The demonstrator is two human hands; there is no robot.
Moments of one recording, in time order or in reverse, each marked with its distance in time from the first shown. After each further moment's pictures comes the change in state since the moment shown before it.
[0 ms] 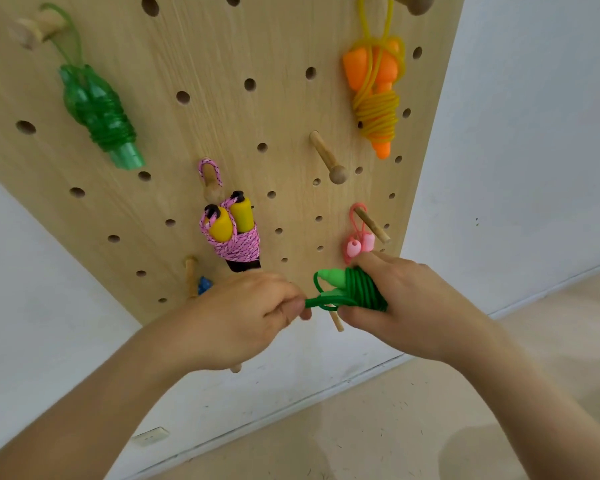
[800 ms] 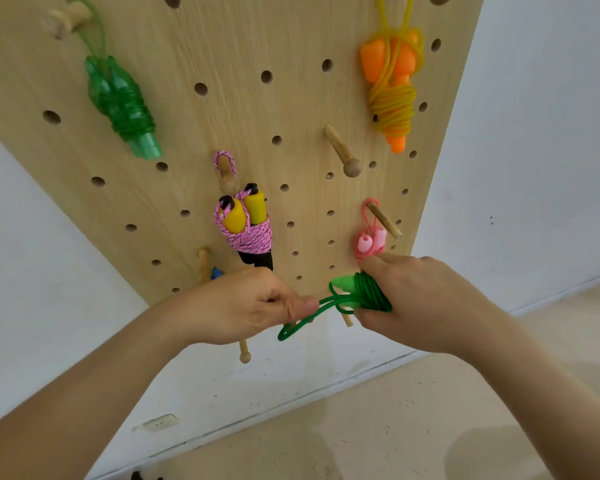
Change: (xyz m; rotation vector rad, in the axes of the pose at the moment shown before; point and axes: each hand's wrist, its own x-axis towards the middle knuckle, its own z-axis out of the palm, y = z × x) left_hand -0.002 -0.016 -0.005 -0.278 -0.214 -0.082; right_hand 0.003 0.000 0.001 -0.308 -0.087 -0.068
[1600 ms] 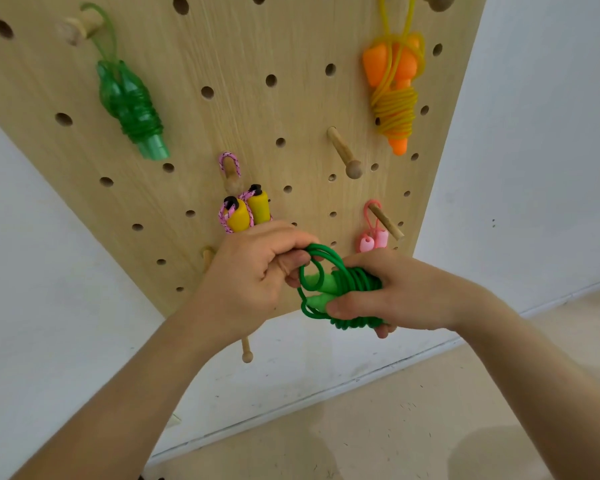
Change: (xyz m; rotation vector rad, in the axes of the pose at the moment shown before) left_hand -0.003 0.021 0.010 -0.097 0.758 0.459; right_hand 0.016 -0.014 -0.023 0.902 -0.306 0.054
